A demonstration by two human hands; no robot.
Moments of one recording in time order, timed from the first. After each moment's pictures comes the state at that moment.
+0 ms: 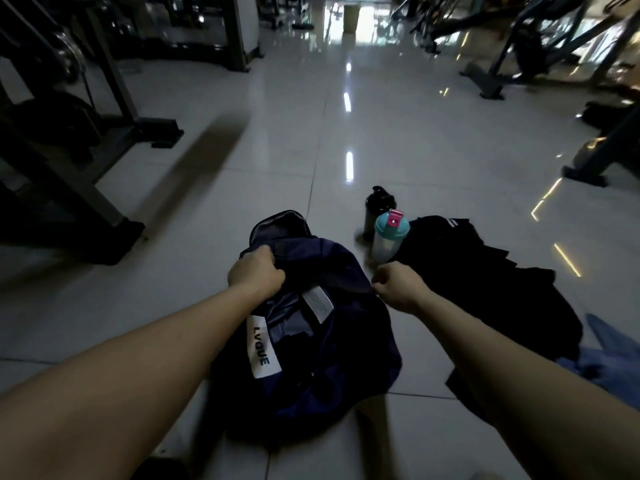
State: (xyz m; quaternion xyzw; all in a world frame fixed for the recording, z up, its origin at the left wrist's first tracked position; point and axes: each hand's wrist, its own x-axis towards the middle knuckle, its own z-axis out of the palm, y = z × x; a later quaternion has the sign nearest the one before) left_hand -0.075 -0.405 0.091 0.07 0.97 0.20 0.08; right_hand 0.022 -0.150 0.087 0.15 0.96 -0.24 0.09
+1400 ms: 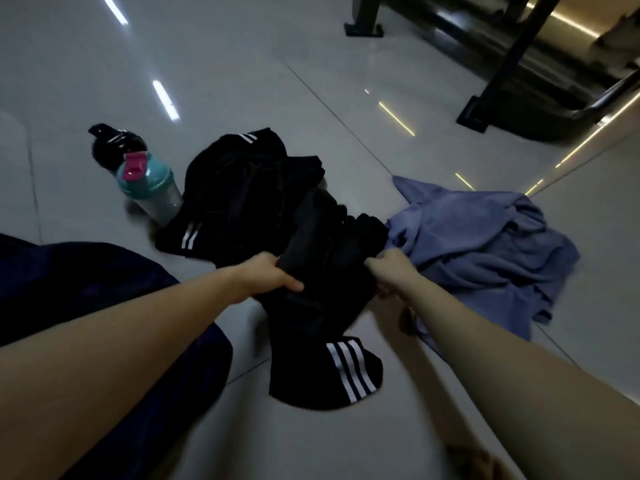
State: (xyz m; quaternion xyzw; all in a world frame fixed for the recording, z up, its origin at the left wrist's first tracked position) left_hand 0.031 -0.051 -0.038 0.28 0.76 0.22 0.54; right_hand 0.240 0.104 -0.046 0.54 0.72 -0.43 0.06
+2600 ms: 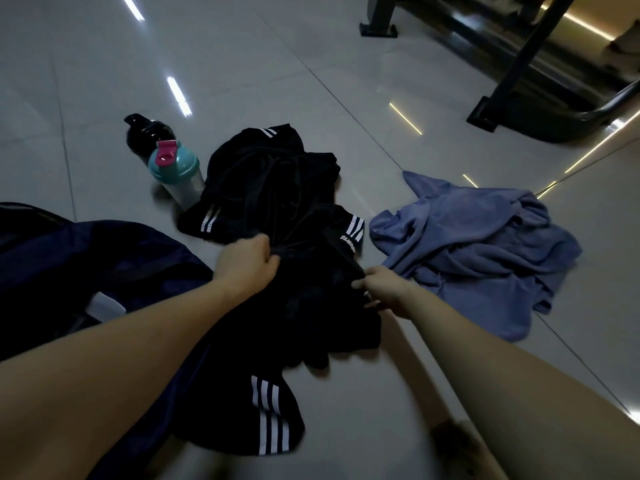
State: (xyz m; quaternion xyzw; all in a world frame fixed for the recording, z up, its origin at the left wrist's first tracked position) left_hand 0.028 -0.112 -0.020 0.42 0.89 0.09 0.14; right_hand 0.244 0.038 -0.044 0.50 0.63 -0.58 0.11
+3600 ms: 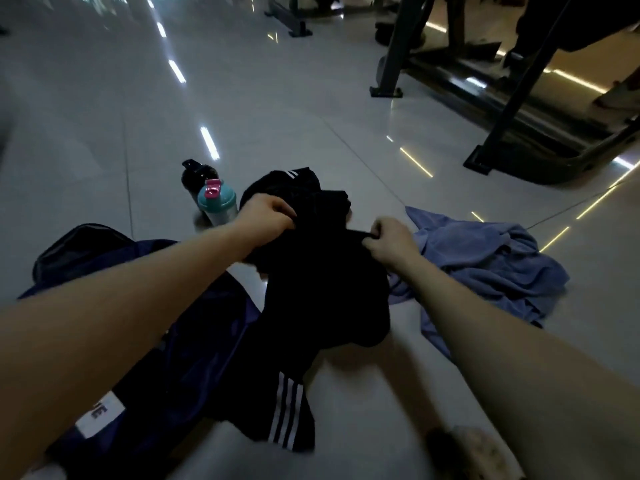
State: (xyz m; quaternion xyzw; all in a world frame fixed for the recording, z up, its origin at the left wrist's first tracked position) left_hand 0.029 -0.113 0.132 0.34 0.82 0.36 0.28; right_hand 0.221 0.052 0.077 0.43 0.83 -0.34 -0.09
